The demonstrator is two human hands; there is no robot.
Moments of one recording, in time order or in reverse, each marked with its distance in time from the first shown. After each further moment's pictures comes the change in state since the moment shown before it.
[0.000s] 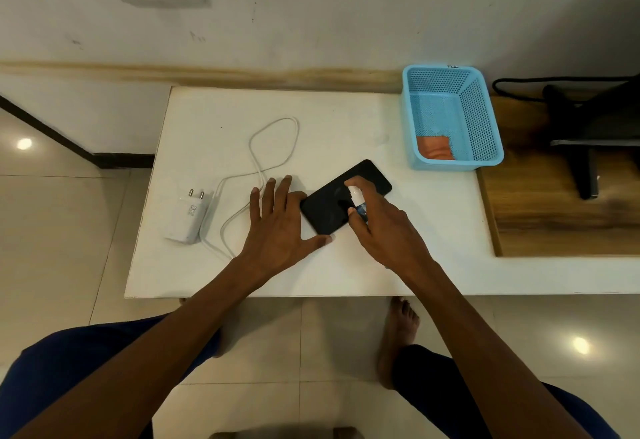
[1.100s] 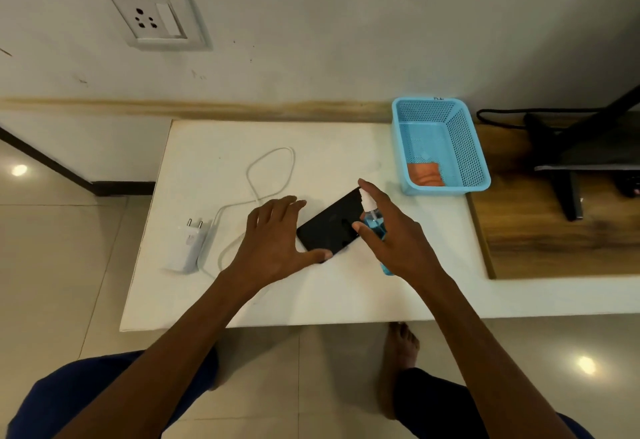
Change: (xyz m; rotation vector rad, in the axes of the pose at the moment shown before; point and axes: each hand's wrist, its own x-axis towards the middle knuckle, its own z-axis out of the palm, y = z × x) left_hand 0.019 -0.003 -0.032 -0.098 -0.094 0.027; right_hand 0.008 0.006 -0.034 0.172 0.082 -0.013
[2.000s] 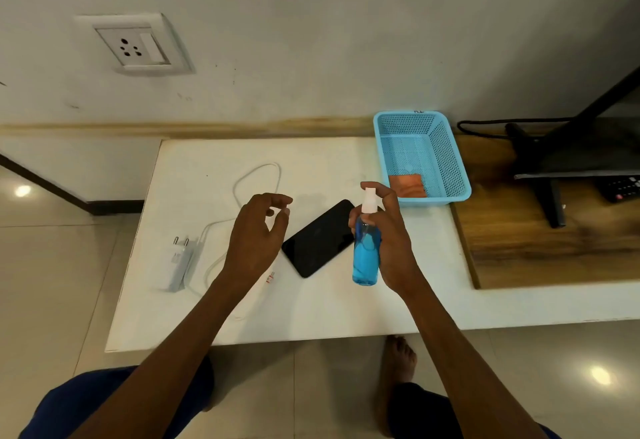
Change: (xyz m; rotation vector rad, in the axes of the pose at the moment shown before) left_hand 0.011 0.024 -0.025 -0.600 0.333 -0.104; right_hand 0.008 -0.013 -0.010 0.949 0.077 0.175
